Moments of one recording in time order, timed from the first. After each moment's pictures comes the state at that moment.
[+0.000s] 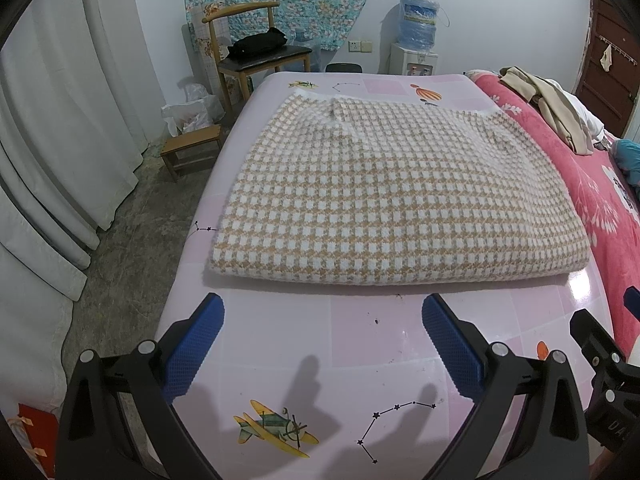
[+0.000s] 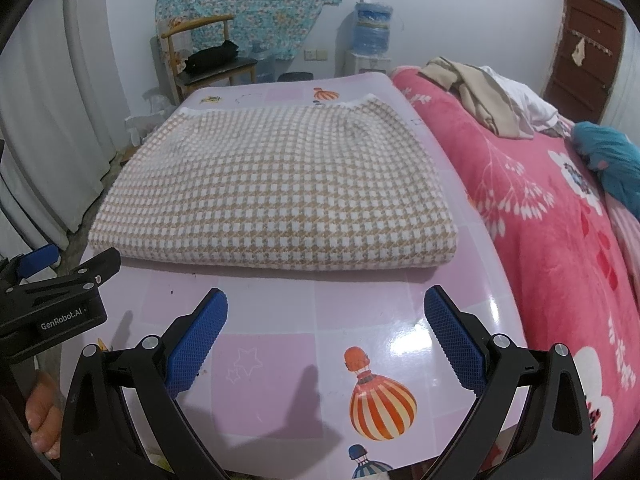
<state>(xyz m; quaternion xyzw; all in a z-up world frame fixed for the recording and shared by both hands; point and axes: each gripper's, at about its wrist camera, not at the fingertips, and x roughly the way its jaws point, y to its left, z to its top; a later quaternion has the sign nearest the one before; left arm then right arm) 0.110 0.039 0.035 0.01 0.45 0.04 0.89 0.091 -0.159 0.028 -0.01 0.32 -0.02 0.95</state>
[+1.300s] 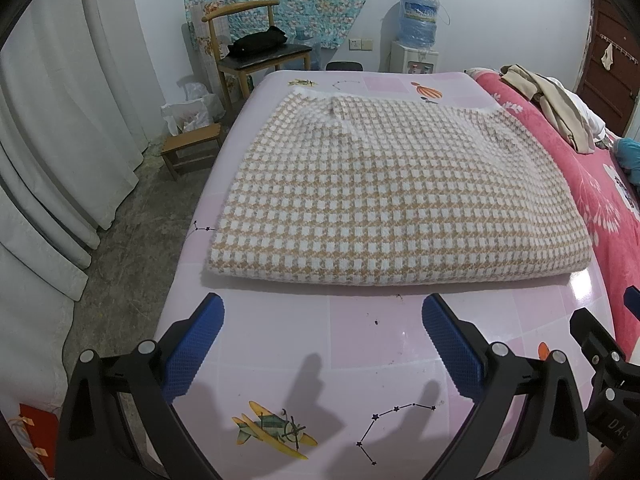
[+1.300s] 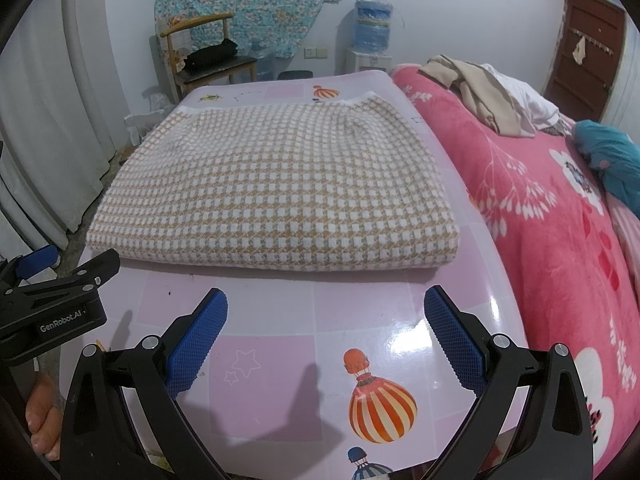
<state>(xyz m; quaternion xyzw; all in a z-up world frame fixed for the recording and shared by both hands) 0.112 0.038 0.031 0.01 0.45 0.04 0.89 0.093 -0.161 0.027 -0.01 0.32 -0.02 0.95</state>
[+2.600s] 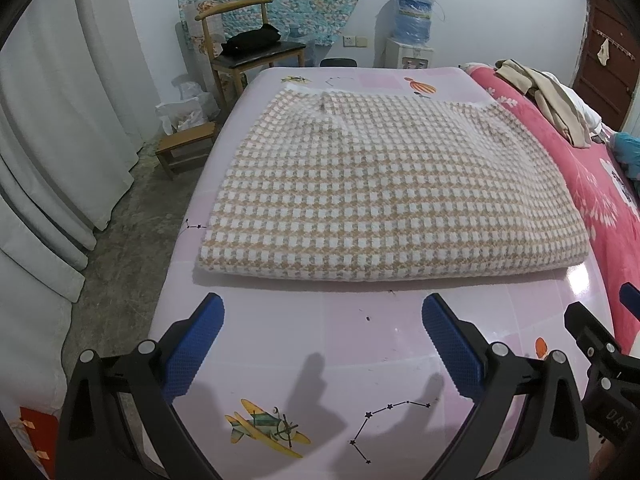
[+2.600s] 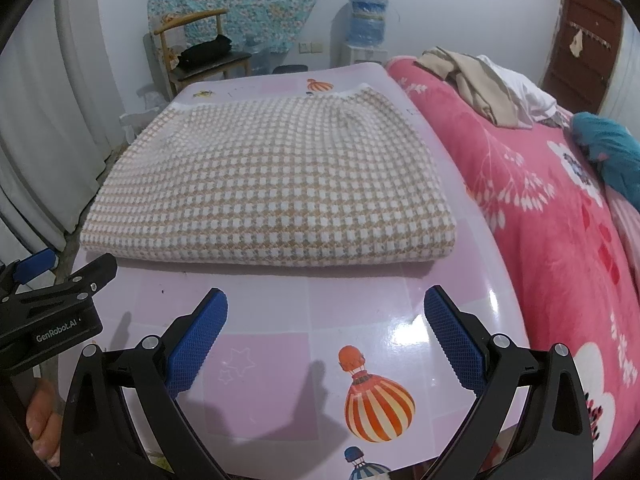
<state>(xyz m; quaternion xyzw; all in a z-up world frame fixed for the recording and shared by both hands) 0.112 0.030 0.033 0.01 0.46 0.03 0.89 0.100 -0.170 0.024 -0.01 0.34 -0.02 0.94</state>
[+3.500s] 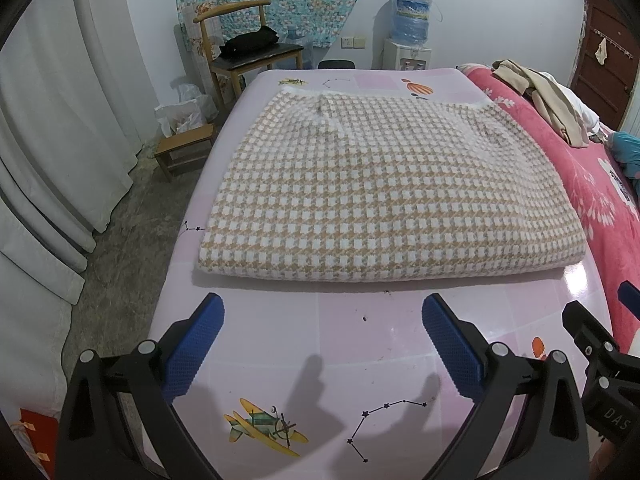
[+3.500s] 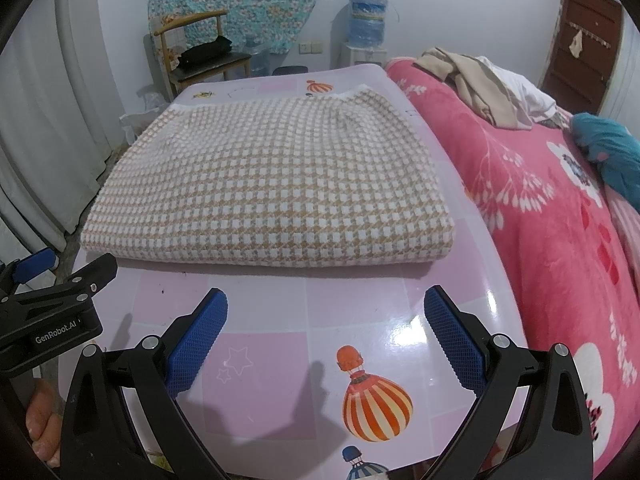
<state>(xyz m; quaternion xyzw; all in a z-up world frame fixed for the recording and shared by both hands) 0.111 0.027 0.034 0.01 0.46 0.03 0.89 0.099 -0.170 0.026 -0.01 0.34 -0.02 0.94</state>
